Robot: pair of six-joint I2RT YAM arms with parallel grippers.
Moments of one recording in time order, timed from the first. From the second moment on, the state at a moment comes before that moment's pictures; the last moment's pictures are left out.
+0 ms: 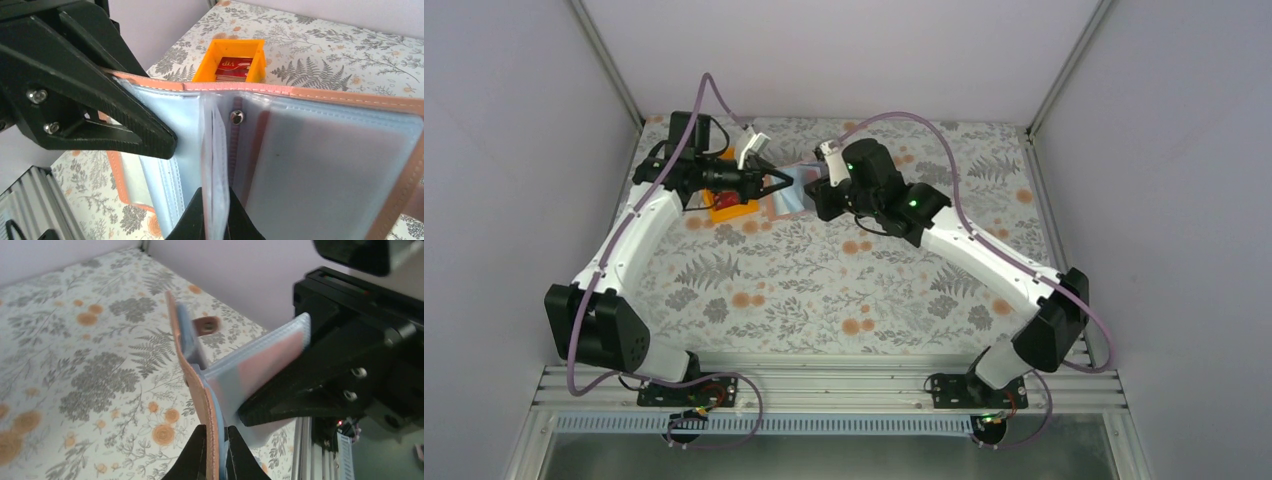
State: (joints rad) left arm -0.18 1.45 1.37 -0.66 1.03 0.22; right arm 0.83 1.56 1.50 -0.47 -0.07 0.31
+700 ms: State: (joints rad) left arm -0.18 1.40 1.41 -0.77 1.05 0.33; right arm 0.61 1.29 1.34 -0.33 -0.56 0.17
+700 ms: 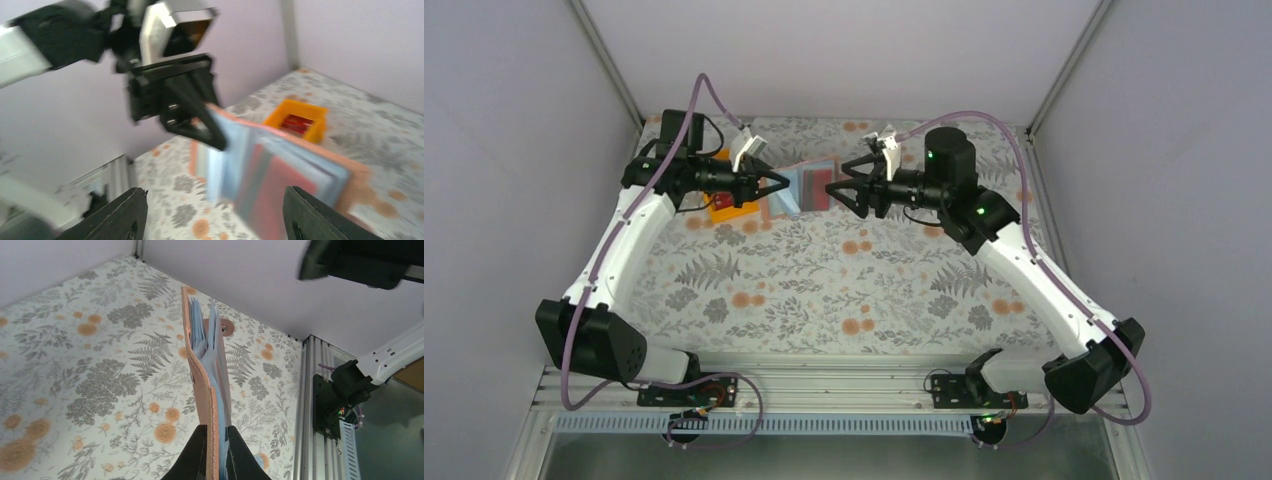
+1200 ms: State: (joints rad) left arm -0.18 1.38 1.64 -0.90 0.99 0.48; right arm 0.56 1.31 1.32 -0.25 -0.97 0.11
